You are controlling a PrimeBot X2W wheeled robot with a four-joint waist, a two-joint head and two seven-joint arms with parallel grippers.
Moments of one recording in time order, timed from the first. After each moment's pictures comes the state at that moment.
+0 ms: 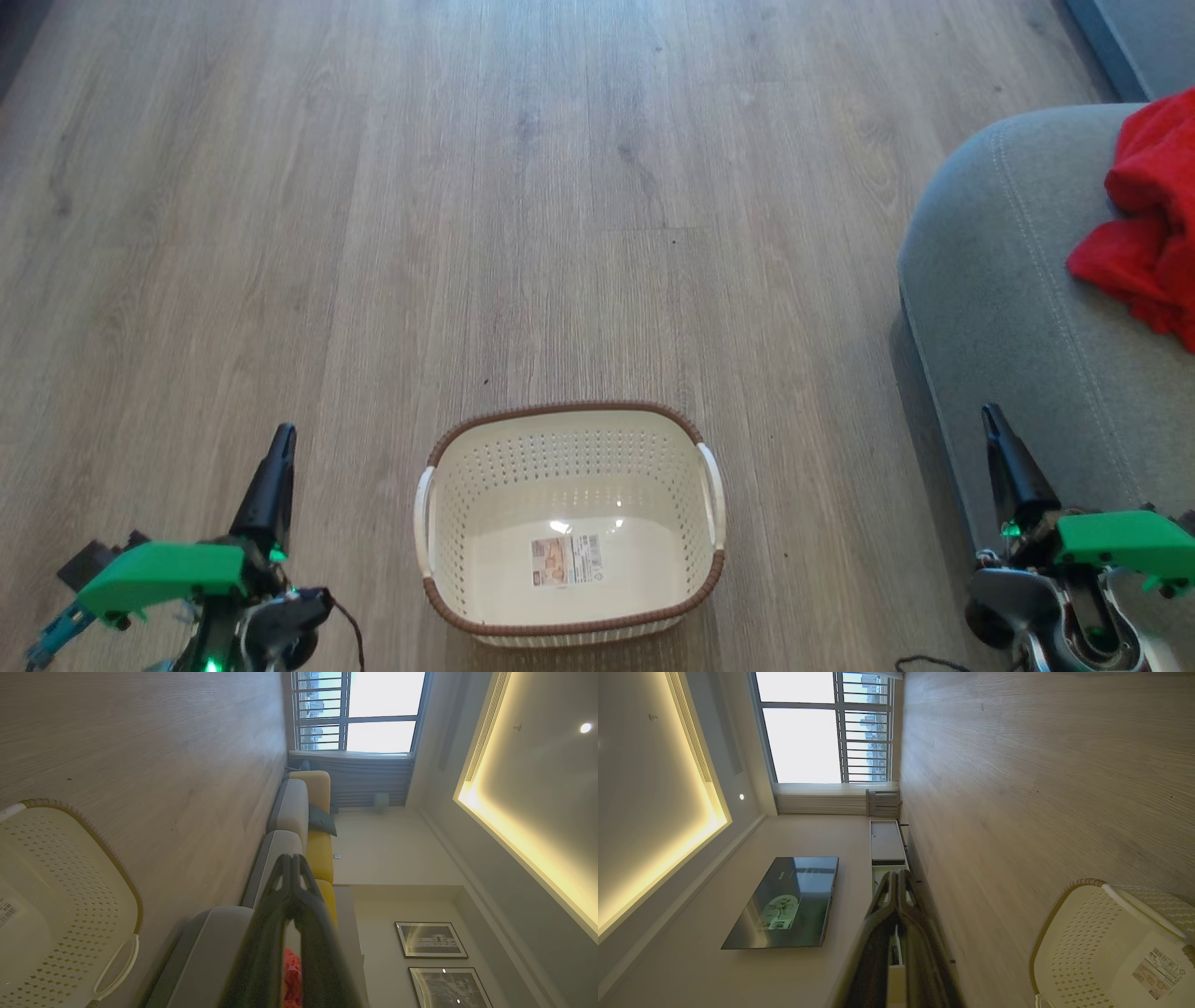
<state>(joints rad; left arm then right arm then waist) -0.06 0.04 0.08 0.28 -1.60 -0.12 0.11 -0.05 -0.05 -0.13 0.28 1.60 0.13 0.11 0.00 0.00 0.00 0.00</state>
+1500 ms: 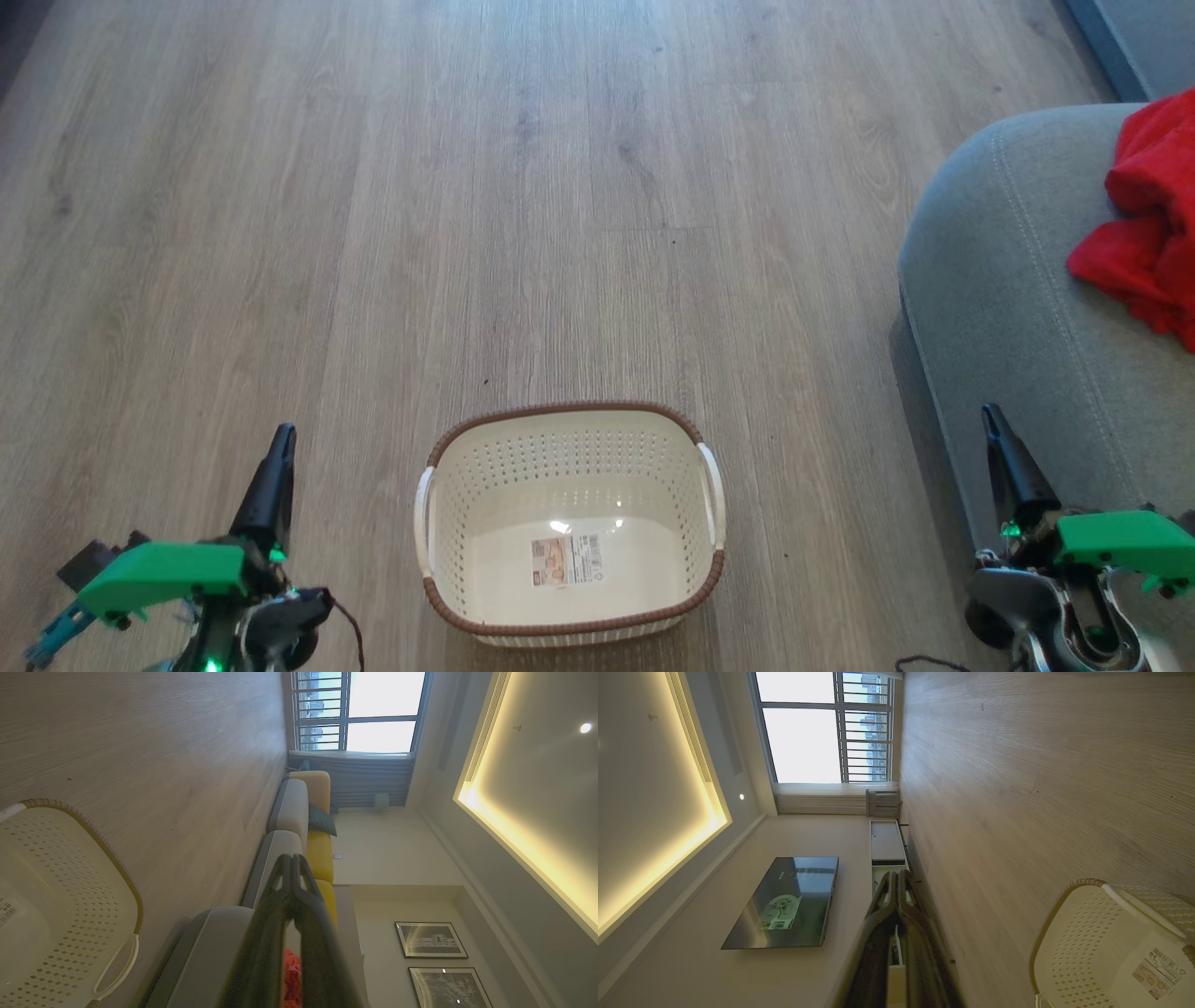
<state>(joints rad) -0.06 0.04 0.08 0.28 -1.60 -0.12 0.11 -0.05 -0.05 -0.13 0.28 1.60 0.13 0.11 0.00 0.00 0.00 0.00</state>
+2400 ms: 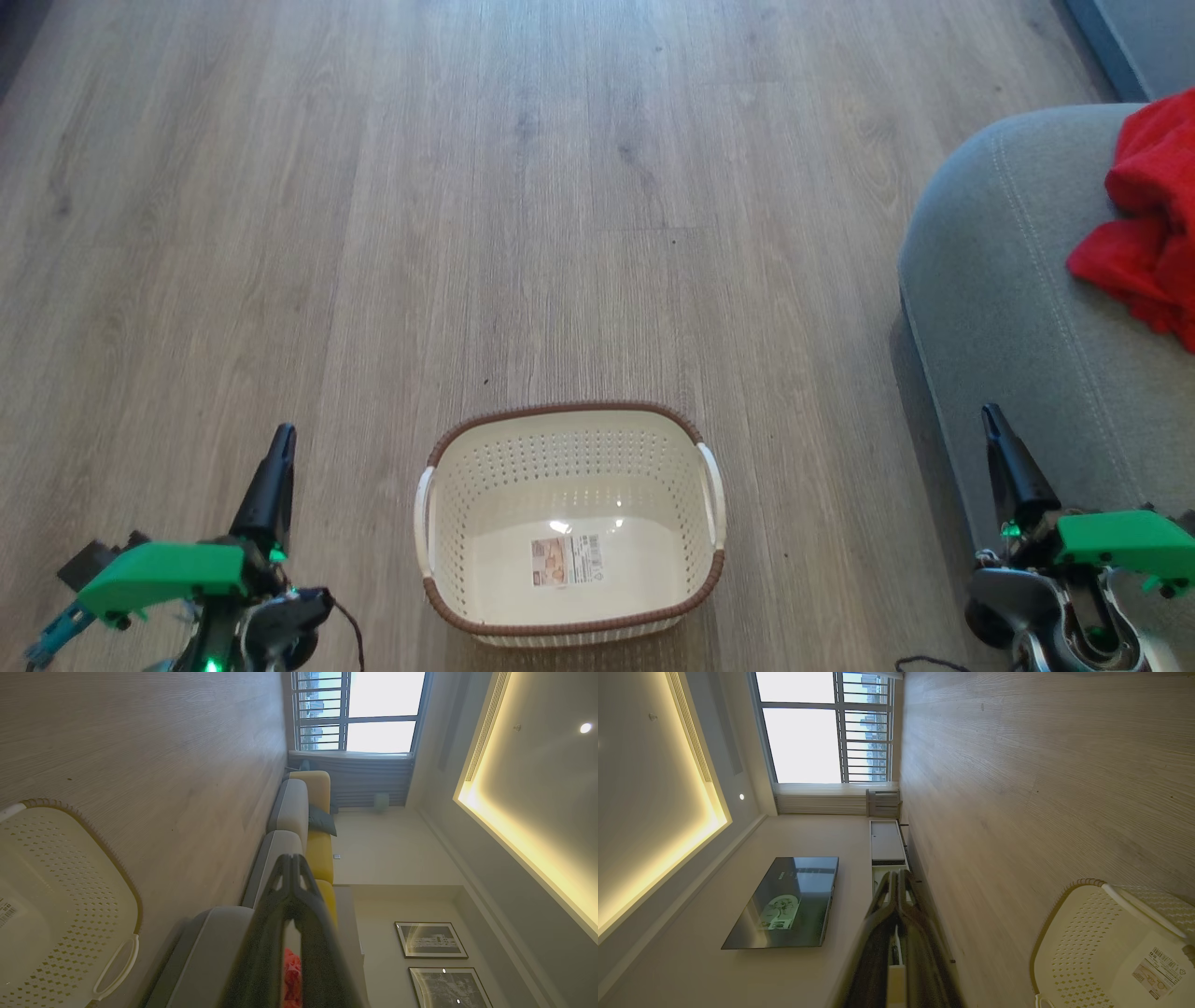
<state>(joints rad) -0.06 0.04 0.08 0.28 -1.60 -0.12 0.11 -0.05 -0.05 -0.13 0.28 1.60 0.13 0.11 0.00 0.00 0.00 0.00</state>
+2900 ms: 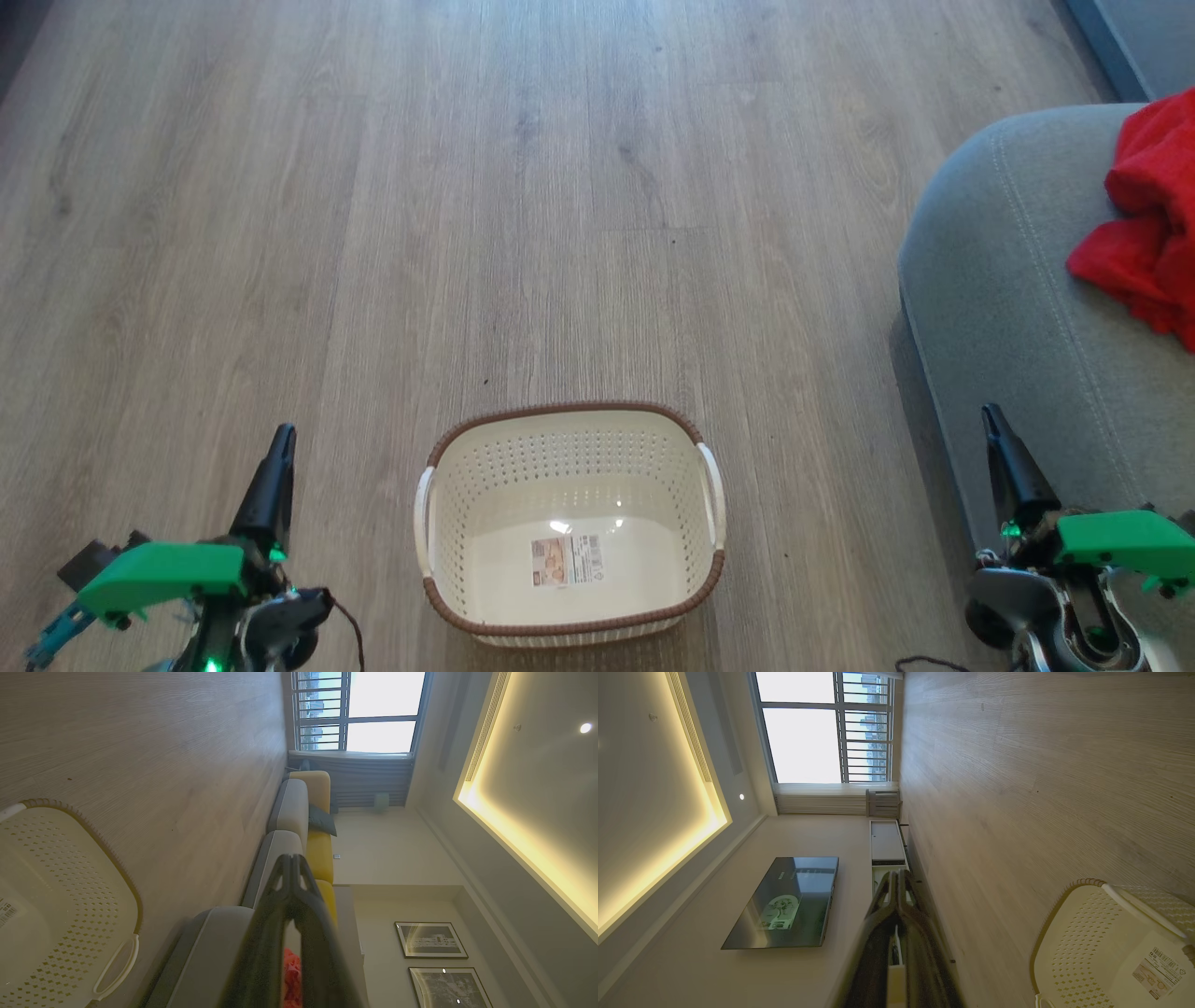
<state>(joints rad) -0.06 0.04 0.08 0.28 -1.60 -0.12 0.11 -0.05 -0.05 -0.13 0.28 1.60 0.13 0.11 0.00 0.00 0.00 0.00</state>
